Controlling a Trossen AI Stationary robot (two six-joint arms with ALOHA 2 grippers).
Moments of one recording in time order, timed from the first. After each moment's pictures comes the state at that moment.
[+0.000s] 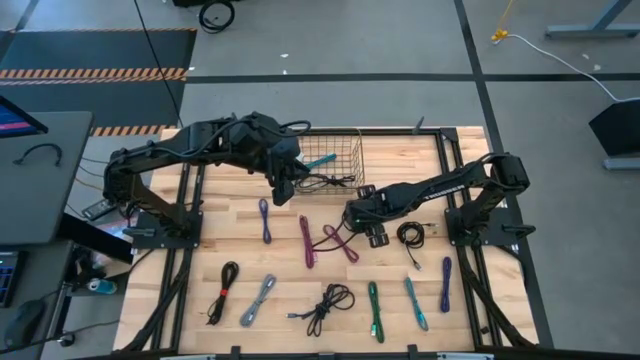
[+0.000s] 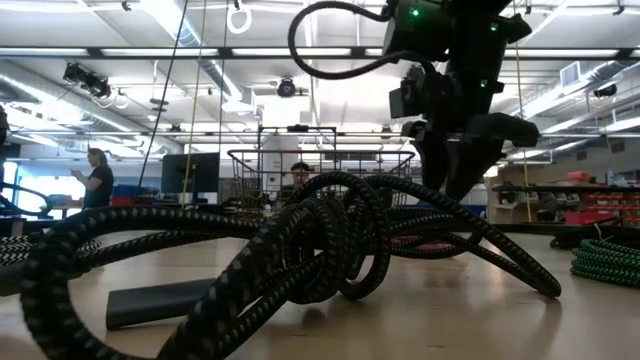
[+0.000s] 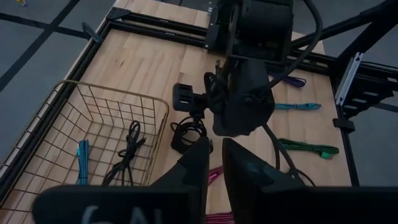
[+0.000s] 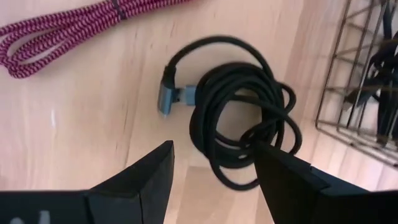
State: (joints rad) left arm 0.11 1.50 1.79 -0.92 0.01 -0.14; right arm 0.06 1.66 1.04 -0.71 0.21 -0.18
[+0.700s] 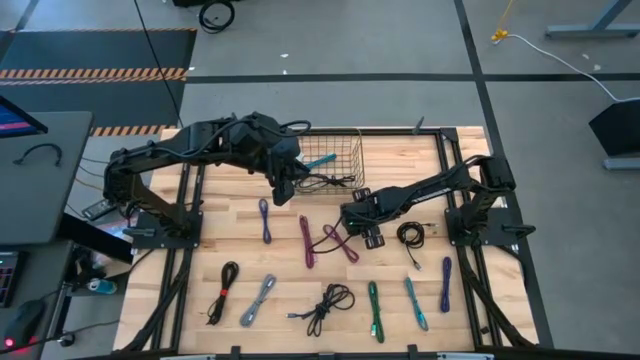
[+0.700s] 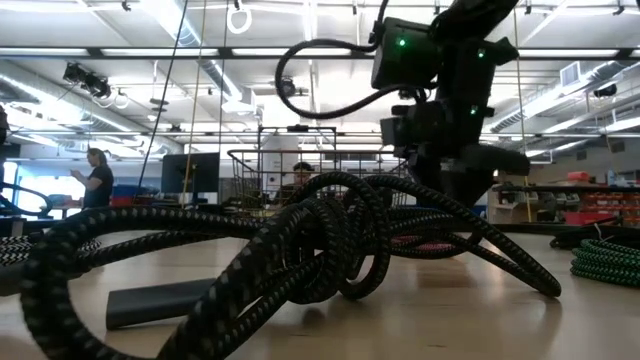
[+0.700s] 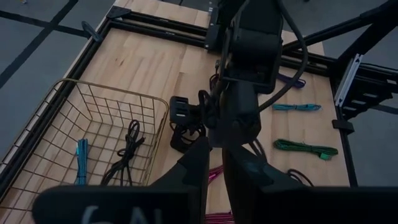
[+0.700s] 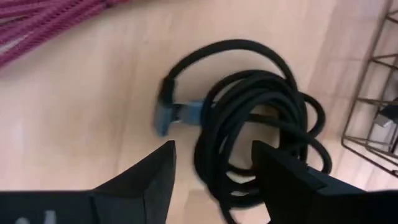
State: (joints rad) left arm 0.11 1.50 1.79 -0.92 0.01 -0.15; right arm 0.05 1.76 1.04 -0.65 0.21 -0.19
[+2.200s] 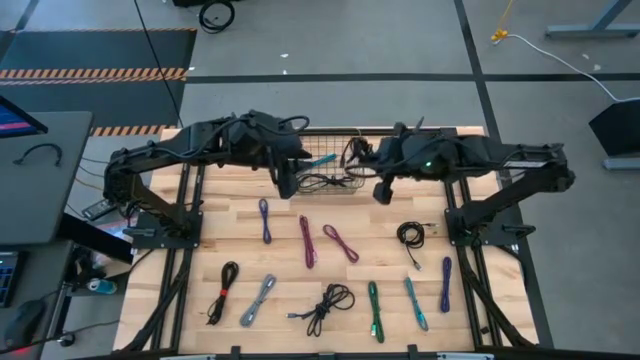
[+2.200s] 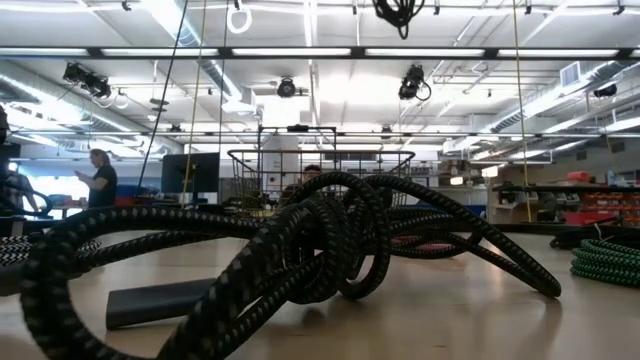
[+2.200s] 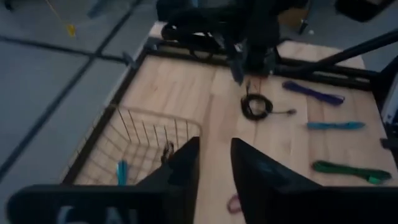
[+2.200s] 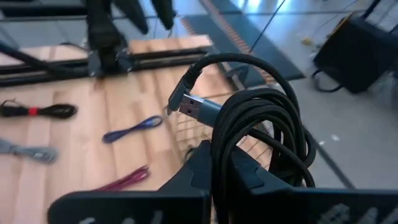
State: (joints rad) left arm 0.11 1.51 1.79 -0.84 -0.14 -0.07; right arm 0.07 1.27 1.49 -0.77 0.44 0.11
